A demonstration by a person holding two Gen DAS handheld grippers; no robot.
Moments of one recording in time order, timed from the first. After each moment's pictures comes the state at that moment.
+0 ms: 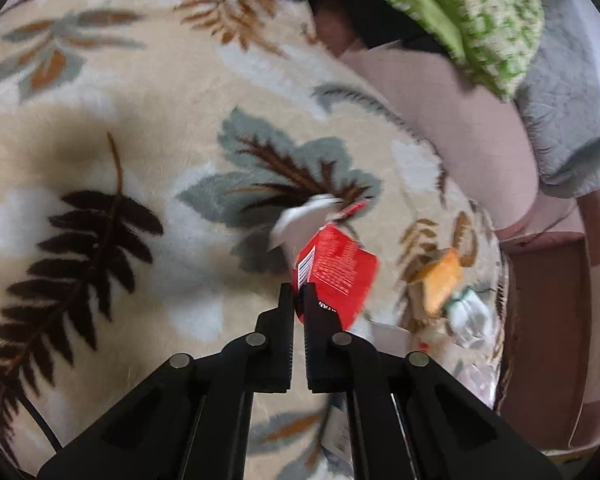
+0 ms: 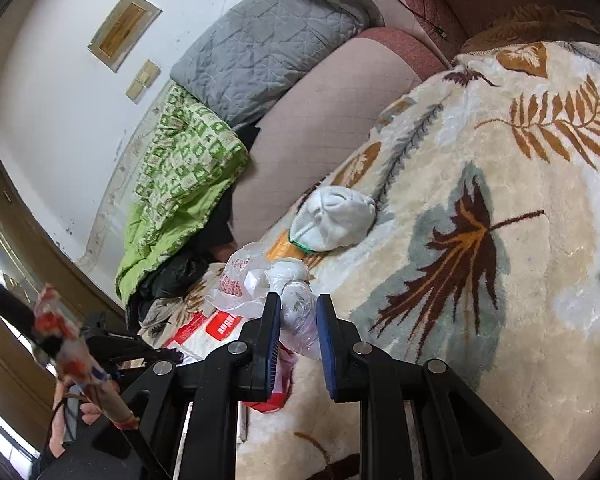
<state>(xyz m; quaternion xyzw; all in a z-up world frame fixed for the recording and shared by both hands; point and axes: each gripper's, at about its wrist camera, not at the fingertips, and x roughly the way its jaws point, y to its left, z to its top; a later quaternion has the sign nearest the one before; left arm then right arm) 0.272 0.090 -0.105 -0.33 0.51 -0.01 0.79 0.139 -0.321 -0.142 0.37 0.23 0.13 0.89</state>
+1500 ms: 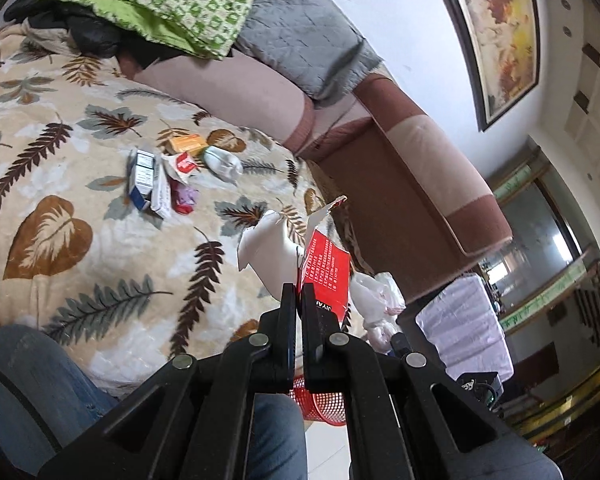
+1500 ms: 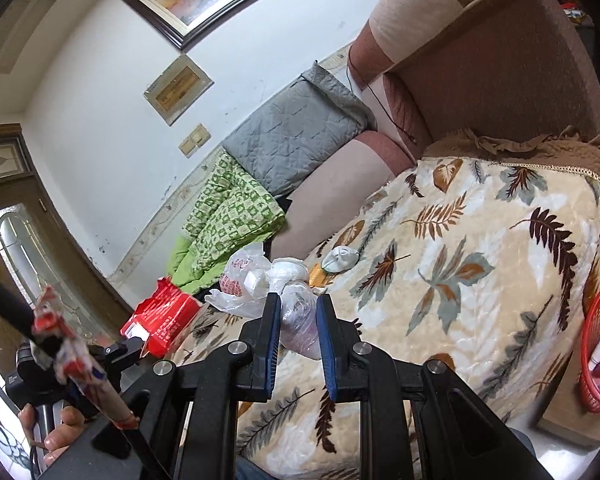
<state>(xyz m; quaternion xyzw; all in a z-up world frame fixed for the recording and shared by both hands) -0.087 -0.034 0.092 -0.28 0.39 -0.28 0.83 -0.189 -0.358 0.028 0.34 0.16 0.08 0.92</state>
